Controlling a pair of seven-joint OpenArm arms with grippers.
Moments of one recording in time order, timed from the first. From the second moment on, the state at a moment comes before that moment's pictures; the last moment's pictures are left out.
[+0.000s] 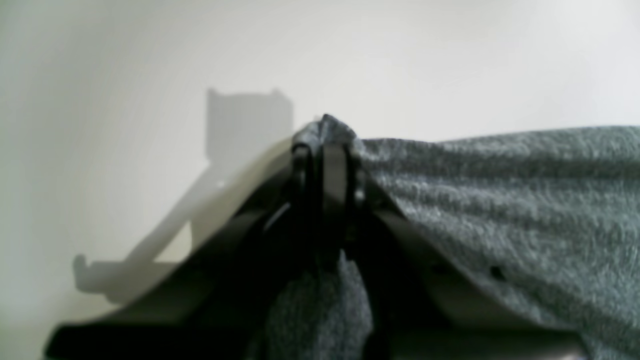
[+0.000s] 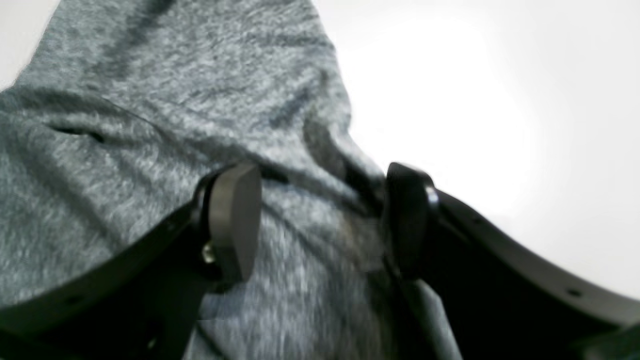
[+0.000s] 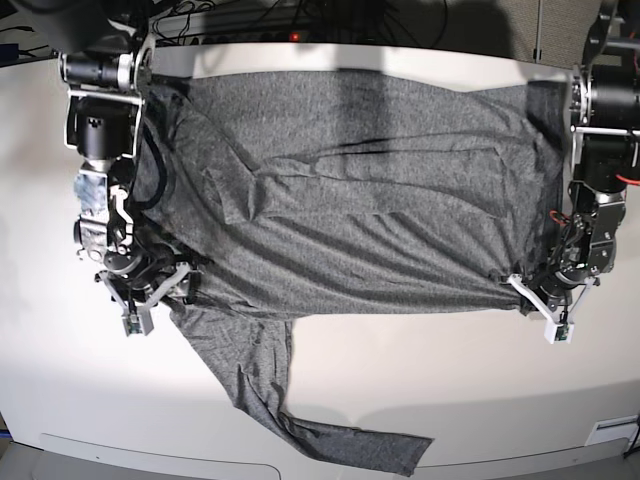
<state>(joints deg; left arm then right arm) -30.4 -18.5 6.4 30.5 -14.4 -15.7 11.3 22.1 15.1 9.5 47.6 1.9 24.0 -16.4</state>
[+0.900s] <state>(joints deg) -30.4 -18.6 6.4 30.6 -14.4 -15.7 11.0 28.7 15.7 9.8 34.0 1.9 19.5 -12.1</state>
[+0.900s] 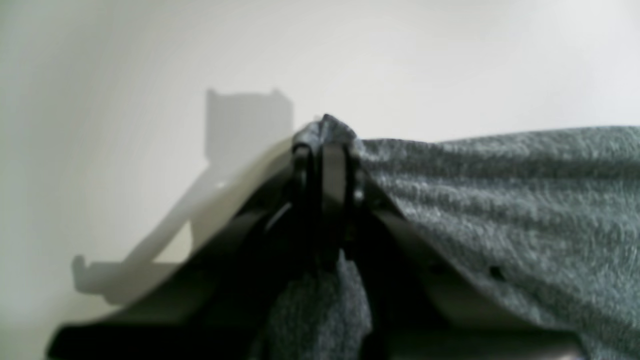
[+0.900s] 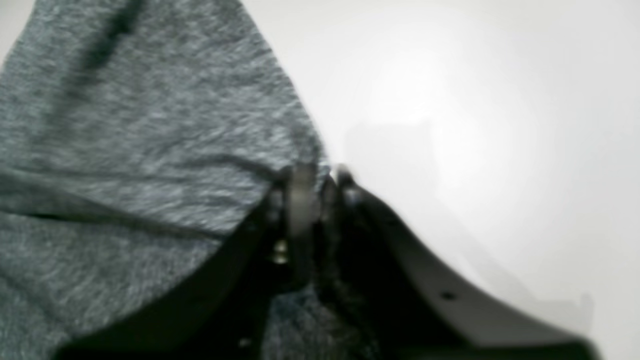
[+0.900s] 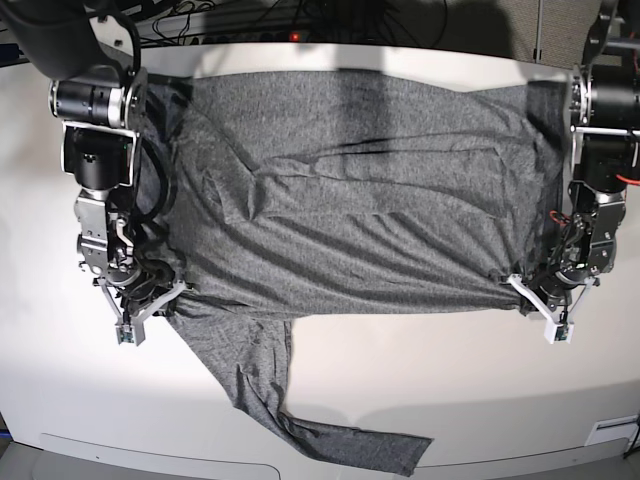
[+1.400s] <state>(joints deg) -36.4 -19.0 6.4 30.6 -13.3 -15.7 15.8 28.5 17.2 9.8 44.9 3.2 22.6 -21.5</state>
